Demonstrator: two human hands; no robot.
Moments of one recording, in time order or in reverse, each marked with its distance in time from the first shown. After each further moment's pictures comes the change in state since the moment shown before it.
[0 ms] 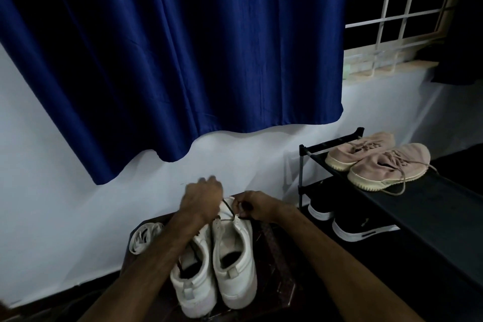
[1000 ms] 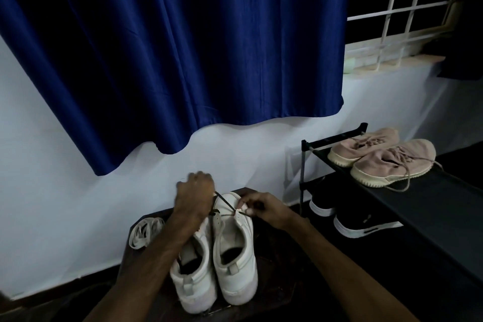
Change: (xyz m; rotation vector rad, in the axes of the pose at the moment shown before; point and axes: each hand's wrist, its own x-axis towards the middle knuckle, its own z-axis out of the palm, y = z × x) left_hand 0.003 -0.008 0.026 -0.053 0.106 -0.203; right_hand -0.021 0.026 0.028 0.429 0.220 0.009
